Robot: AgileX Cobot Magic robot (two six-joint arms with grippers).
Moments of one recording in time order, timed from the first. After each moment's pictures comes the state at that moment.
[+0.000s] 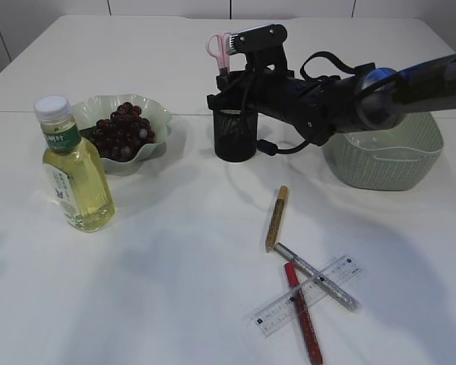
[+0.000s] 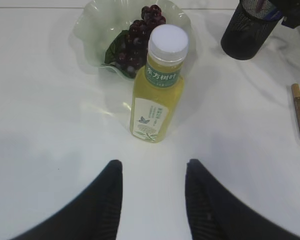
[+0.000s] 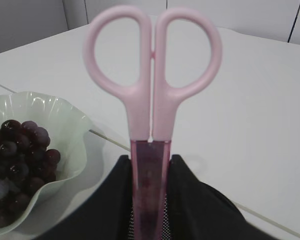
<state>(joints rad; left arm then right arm) -0.13 0.88 -0.77 -0.15 0.64 0.00 0.36 2.29 -1.63 -0.28 -0.36 0.17</state>
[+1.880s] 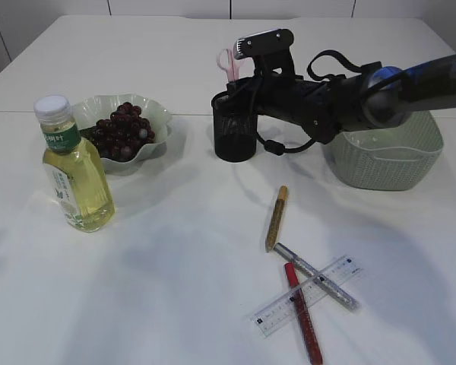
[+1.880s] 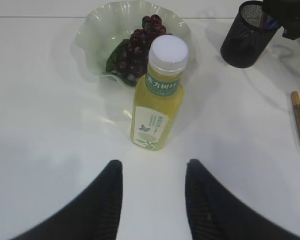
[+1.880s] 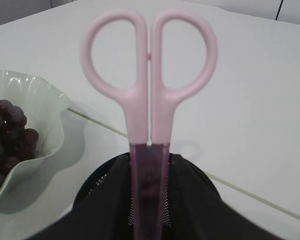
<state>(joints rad) -0.13 0.88 -0.77 -0.15 0.61 0.00 0.34 2.30 -1.63 -0.27 -0.29 0.17</state>
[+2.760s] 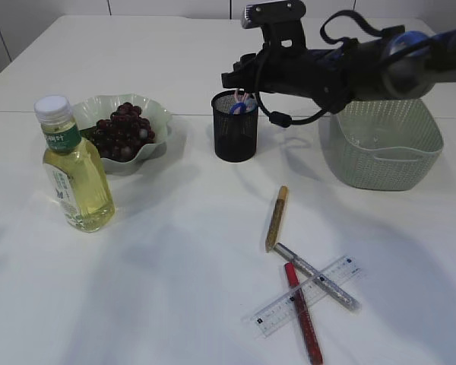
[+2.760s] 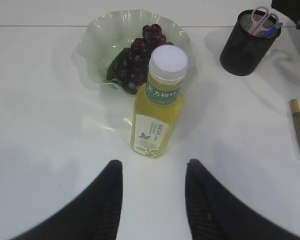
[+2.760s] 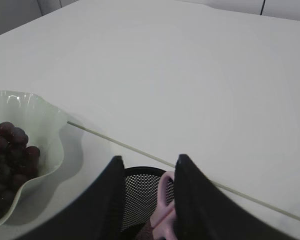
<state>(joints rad) -0.13 0.88 -0.77 -0.15 0.59 0.00 0.34 2.21 -1.64 -0.27 -0.16 0.23</state>
